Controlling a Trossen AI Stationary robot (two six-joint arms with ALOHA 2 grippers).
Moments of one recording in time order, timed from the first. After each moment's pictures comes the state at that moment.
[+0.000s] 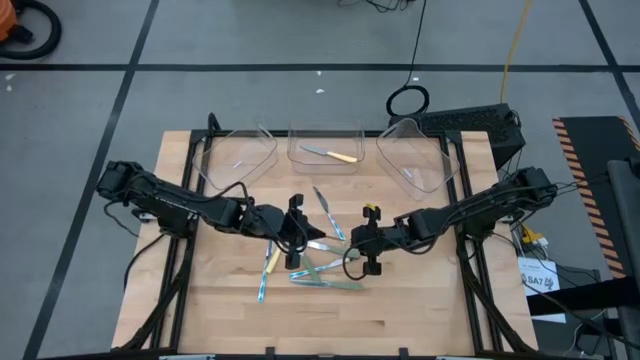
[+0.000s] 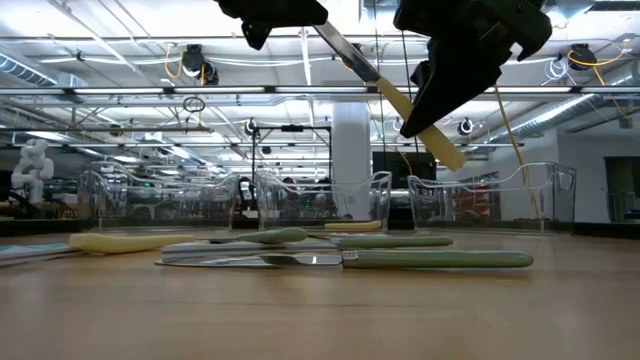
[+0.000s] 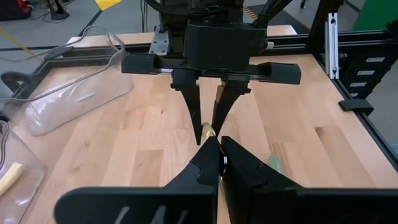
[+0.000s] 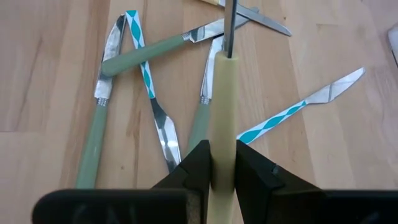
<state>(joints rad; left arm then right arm) -0.24 1.47 1.01 0.02 -0.17 -0.05 0.27 1.49 0.95 -0.38 0.25 0.21</state>
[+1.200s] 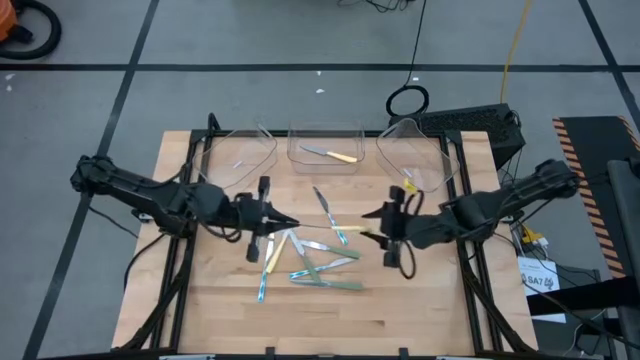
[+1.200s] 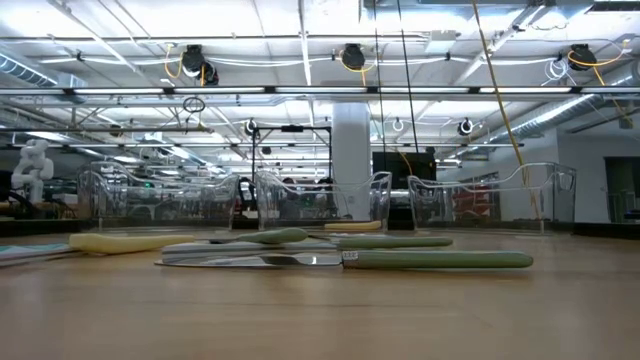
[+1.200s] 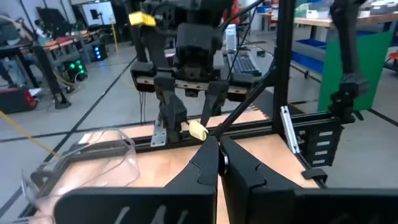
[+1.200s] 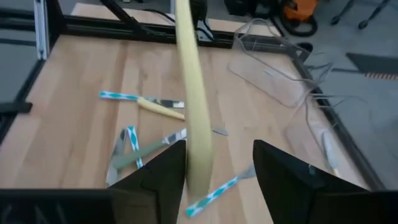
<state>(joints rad) -0.31 1.12 1.01 0.03 -0.17 0.08 0.39 1.21 1.13 -0.58 0.53 0.16</state>
